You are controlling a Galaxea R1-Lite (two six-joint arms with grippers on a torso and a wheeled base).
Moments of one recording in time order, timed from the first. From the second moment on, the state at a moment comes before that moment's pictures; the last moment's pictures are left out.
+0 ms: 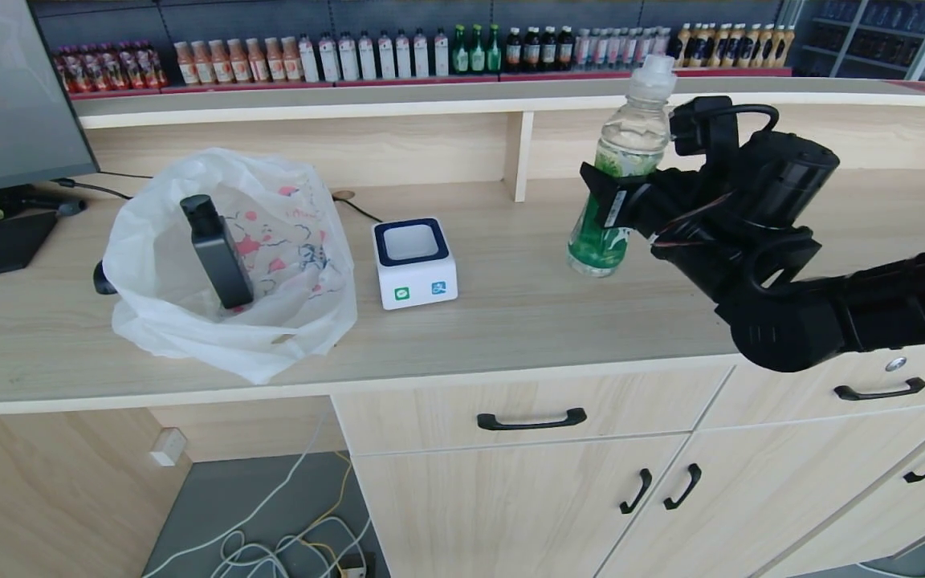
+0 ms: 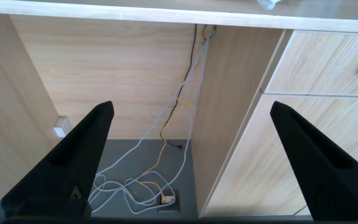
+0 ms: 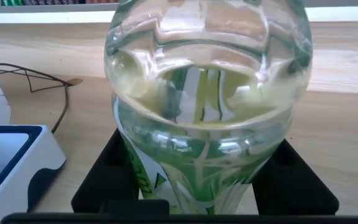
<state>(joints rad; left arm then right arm) 0.00 0.00 0.00 0.00 0.00 0.00 0.39 1.99 -1.28 -1.02 -0.07 -0.05</state>
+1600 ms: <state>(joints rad) 0.00 0.00 0.00 0.00 0.00 0.00 0.46 1.63 -0.62 -1.53 0.70 0.36</state>
